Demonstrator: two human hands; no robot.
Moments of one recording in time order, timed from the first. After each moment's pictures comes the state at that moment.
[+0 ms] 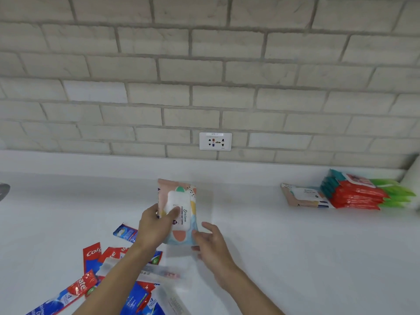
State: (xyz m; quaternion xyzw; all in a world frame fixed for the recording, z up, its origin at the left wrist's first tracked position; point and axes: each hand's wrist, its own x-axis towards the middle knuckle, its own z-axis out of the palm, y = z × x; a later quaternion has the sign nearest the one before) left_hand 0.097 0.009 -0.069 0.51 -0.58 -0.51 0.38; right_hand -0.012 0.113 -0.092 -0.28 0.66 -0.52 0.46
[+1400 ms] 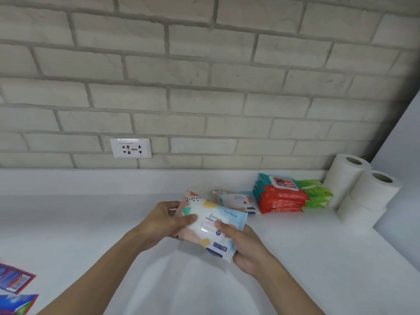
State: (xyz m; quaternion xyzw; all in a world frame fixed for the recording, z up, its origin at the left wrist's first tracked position) left_hand -0.131 0.072 -0.037 0.32 -0.66 -0.67 0.15; right_hand -0.276 0.227 -0.059 -0.14 0.53 -0.66 0.52
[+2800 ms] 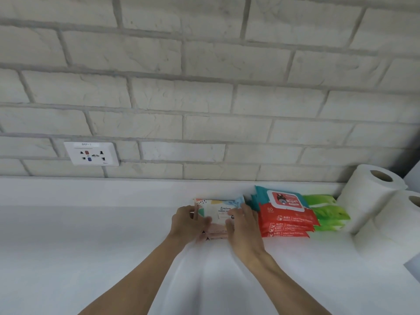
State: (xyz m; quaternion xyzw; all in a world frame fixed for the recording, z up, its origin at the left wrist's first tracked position) left_hand -0.314 0.046 -0.106 0.48 -0.67 -0.53 0.20; right_hand -0.429 0.158 -0.116 -0.46 0.85 -0.25 -0.02
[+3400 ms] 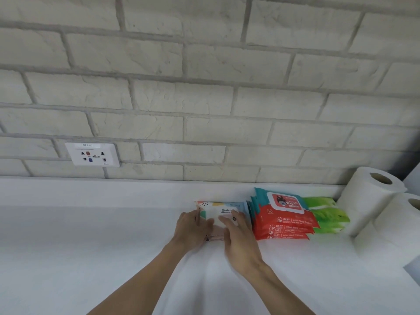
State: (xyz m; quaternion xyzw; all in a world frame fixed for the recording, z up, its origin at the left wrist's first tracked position) left_hand -0.315 0.048 -0.120 0.45 -0.73 -0.49 0.17; right_hand -0.425 0.165 -0.139 -0.50 0.83 -0.23 0.04
